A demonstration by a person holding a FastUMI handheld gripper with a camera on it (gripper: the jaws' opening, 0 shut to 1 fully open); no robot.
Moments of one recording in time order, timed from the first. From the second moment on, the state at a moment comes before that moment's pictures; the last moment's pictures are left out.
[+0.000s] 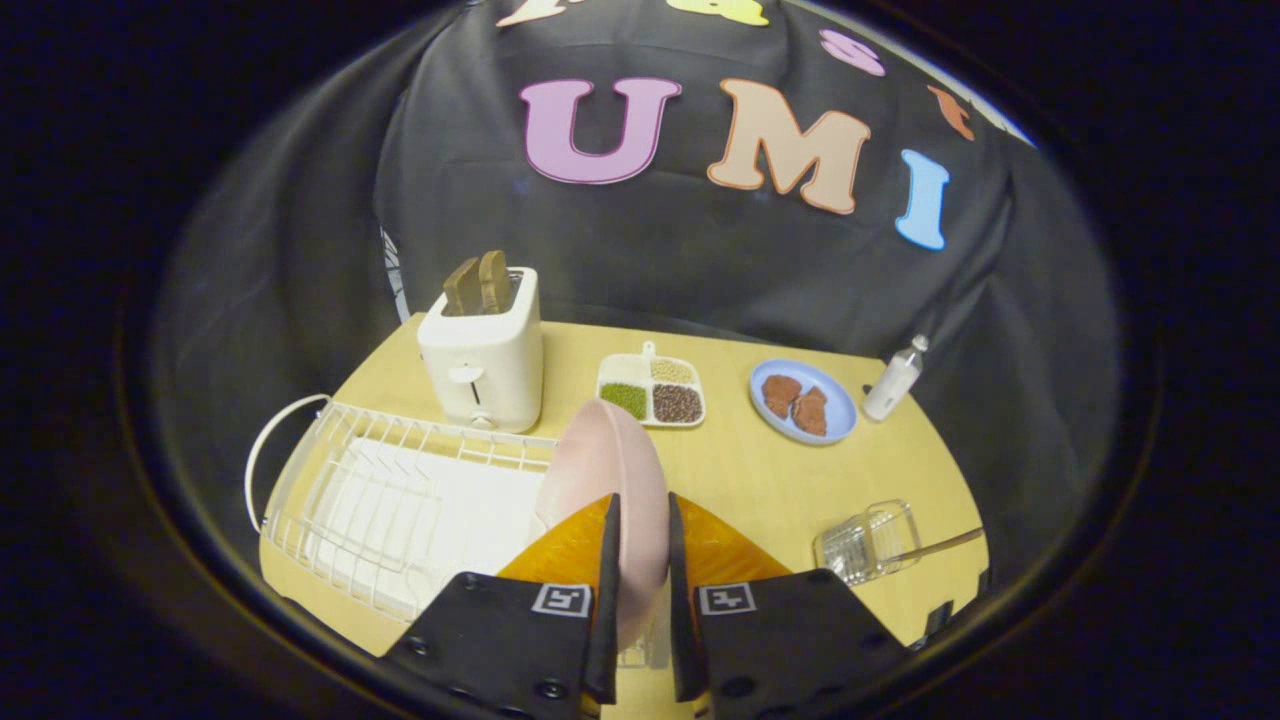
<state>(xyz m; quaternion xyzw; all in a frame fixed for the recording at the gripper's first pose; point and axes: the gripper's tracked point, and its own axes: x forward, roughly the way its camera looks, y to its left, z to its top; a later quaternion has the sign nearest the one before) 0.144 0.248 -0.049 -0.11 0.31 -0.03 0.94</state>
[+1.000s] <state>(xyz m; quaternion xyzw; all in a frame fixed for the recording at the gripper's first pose) 0.134 0.237 0.045 -0.23 0.19 -0.06 0.95</state>
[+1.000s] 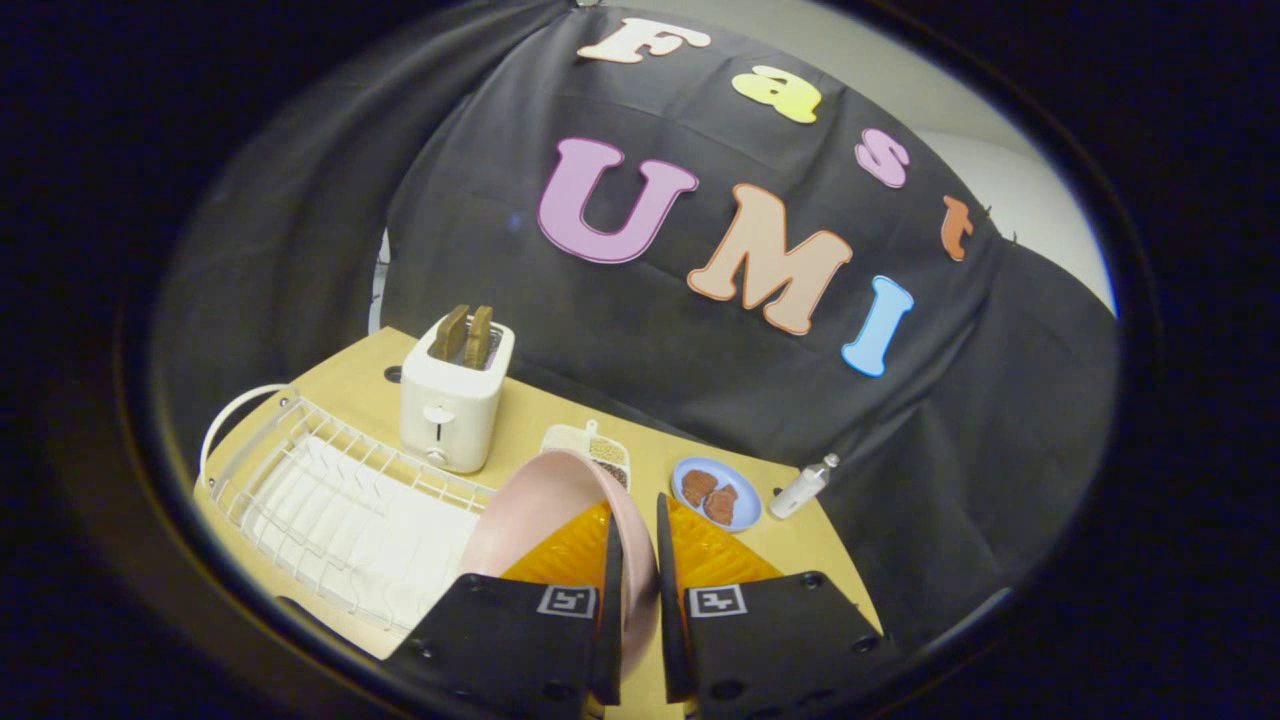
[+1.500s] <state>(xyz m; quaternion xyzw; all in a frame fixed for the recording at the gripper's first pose) 0.050 0.101 0.089 -0.16 0.17 -0.12 0.96</state>
